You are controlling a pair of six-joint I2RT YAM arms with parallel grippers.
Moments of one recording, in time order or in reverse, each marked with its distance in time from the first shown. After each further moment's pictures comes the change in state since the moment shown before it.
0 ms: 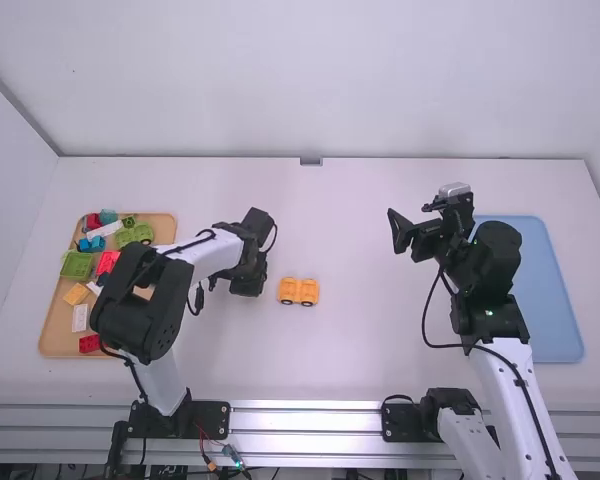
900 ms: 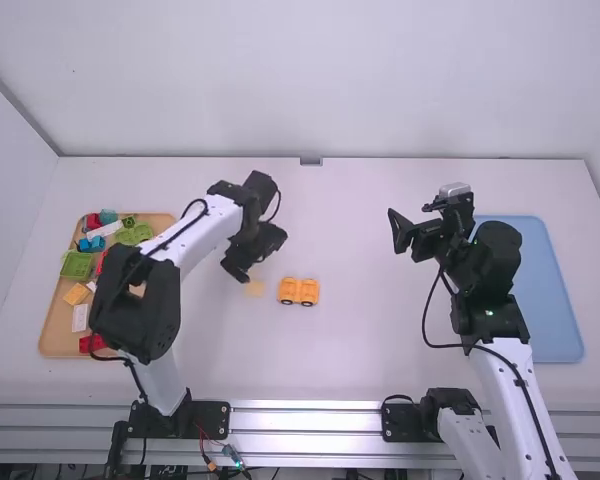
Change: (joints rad) left arm 0.012 -0.003 0.379 -0.400 0.080 0.666; right arm -0.003 0.000 0.000 0.000 0.000 0.000
